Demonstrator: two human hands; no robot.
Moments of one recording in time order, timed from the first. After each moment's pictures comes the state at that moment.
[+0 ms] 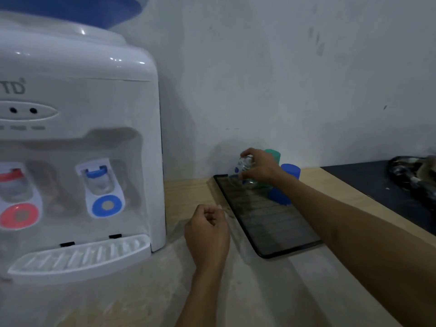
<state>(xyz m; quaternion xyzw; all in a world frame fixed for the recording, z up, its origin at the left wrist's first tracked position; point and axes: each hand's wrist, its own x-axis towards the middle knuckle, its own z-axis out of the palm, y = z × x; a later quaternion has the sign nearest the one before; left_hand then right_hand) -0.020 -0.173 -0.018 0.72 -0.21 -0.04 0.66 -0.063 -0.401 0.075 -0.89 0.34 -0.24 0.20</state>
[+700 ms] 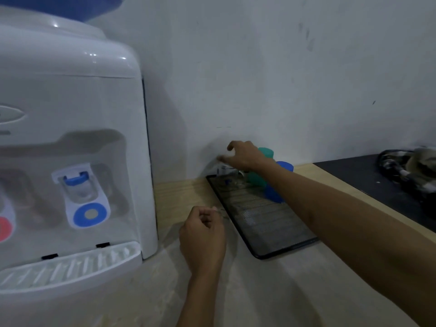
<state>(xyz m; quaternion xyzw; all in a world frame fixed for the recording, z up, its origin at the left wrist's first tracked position) -0.022 -0.177 -0.020 0.74 -0.21 -0.04 0.64 -0.025 -0.404 0.098 -0.91 0.37 -0.16 0.09</state>
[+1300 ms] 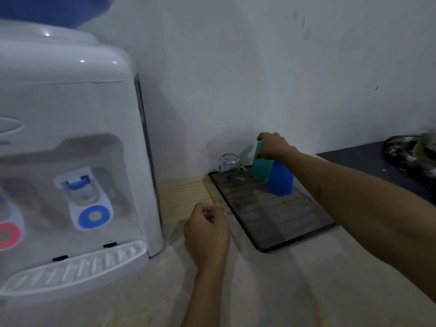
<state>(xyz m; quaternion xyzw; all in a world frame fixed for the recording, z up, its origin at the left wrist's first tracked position) -0.022 -0.179 -0.018 0.75 -0.20 -0.04 0.63 -0.072 -0.460 0.104 -0.86 0.49 -0.12 0.06</state>
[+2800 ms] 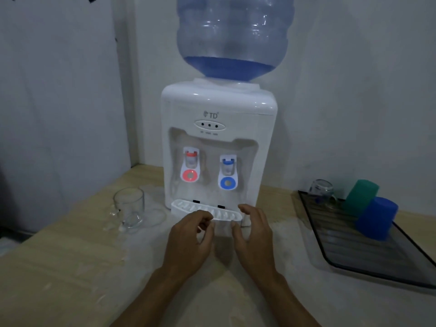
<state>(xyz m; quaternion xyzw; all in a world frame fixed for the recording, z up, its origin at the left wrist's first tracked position) 0.028 0.078 -0.003 0.75 -0.36 0.25 0.49 -0.049 -0.080 -0.008 -0.83 0.09 -0.43 0.35</state>
